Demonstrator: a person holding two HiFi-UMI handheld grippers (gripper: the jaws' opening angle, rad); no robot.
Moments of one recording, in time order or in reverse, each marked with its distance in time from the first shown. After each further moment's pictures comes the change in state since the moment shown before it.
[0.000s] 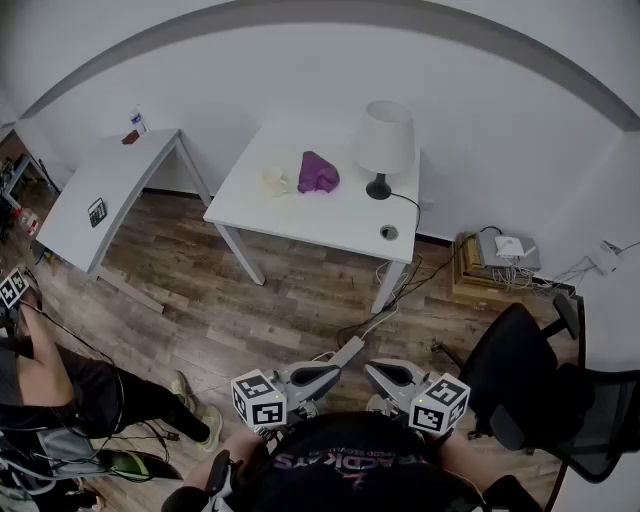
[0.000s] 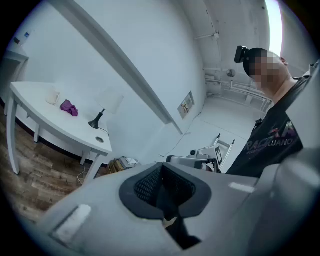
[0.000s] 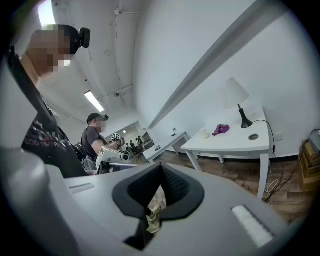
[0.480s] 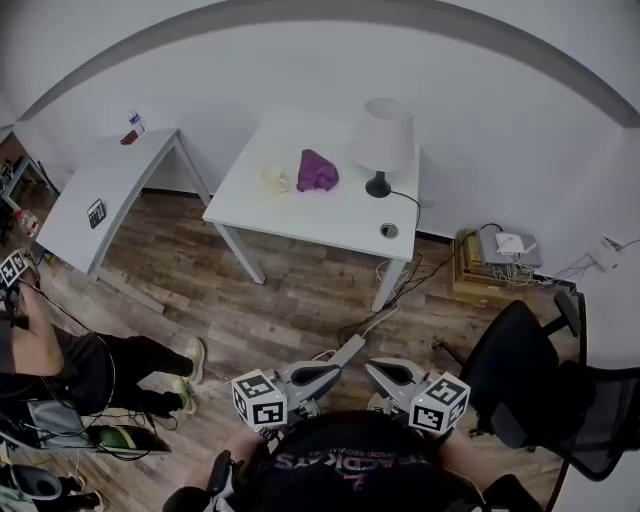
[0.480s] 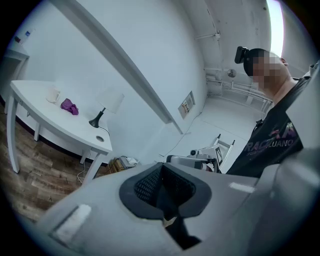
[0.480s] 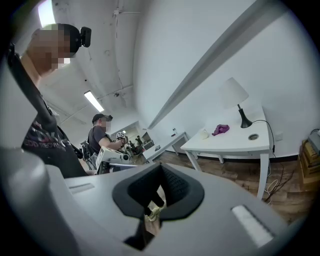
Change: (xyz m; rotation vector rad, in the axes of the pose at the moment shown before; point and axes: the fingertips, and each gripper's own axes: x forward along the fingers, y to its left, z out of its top) left arm 0.000 0.003 0.001 -0.009 0.005 -0.003; right arm 0.003 -0.001 0.002 -0.003 -0.003 -0.002
